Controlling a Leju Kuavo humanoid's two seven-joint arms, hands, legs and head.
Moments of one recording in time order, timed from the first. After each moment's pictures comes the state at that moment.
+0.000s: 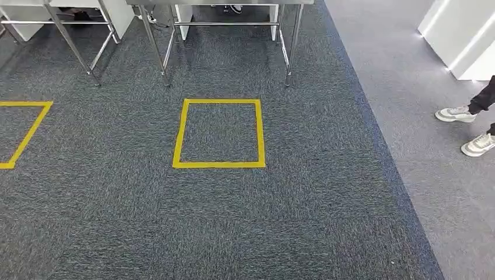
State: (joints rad) left arm -0.14 0.16 -1.36 -0.14 1.21 -0.18 0.12; right arm -0.11 0.04 -0.46 -0.22 0.87 0.13 -0.03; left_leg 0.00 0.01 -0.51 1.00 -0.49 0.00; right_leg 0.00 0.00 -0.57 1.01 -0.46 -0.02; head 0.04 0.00
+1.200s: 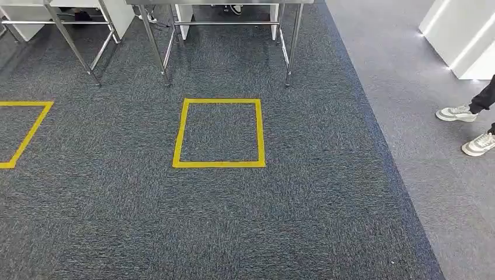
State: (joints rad) left arm -0.14 0.16 -1.36 -0.14 1.21 -0.20 0.09; right arm -0.11 0.04 -0.45 -0.22 0.92 0.08 -0.09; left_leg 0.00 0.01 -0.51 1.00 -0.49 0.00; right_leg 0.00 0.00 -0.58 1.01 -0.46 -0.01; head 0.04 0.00
